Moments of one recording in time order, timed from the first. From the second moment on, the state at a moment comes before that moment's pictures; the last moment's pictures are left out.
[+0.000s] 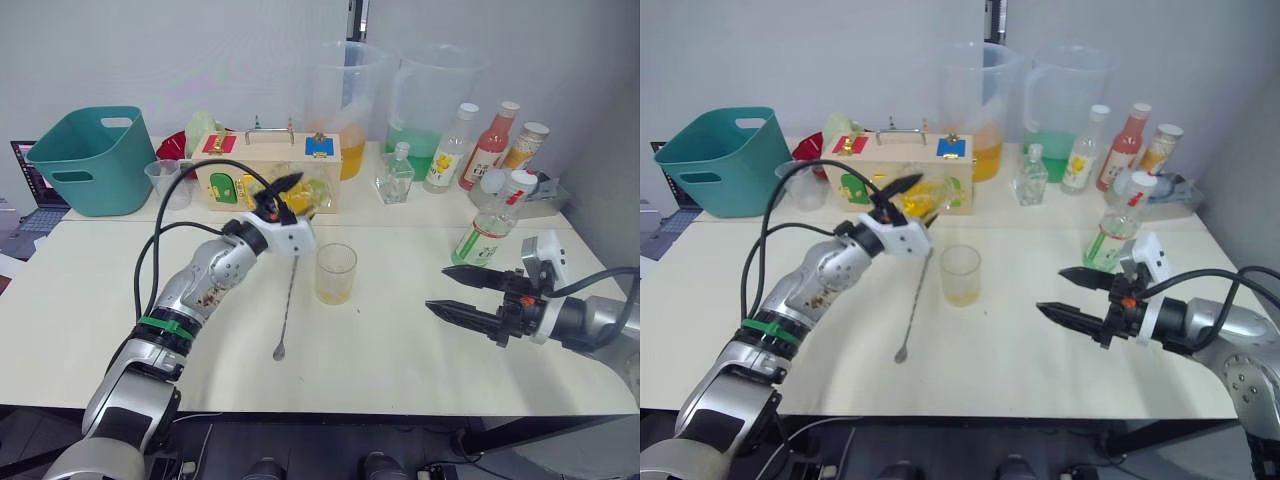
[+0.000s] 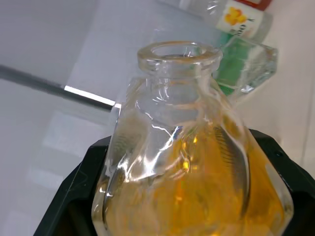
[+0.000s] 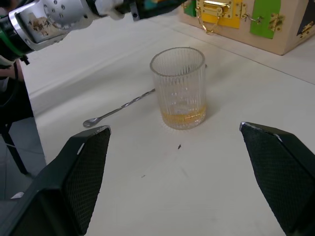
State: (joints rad) left arm -0.85 0.49 -0.21 0.41 0.46 -0.35 -0.16; right arm -0.22 -0.90 -0.30 -0.37 0.85 0.77 0.93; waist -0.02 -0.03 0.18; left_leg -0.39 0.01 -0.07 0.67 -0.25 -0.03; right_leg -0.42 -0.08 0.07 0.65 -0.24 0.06
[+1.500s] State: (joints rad) left arm -0.65 0.42 0.31 0.16 -0.34 0.26 -0.43; right arm -0.46 -0.88 -0.15 -0.18 0.76 0.73 1.10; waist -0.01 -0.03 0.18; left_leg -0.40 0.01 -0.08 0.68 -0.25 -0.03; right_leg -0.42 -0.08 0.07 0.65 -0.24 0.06
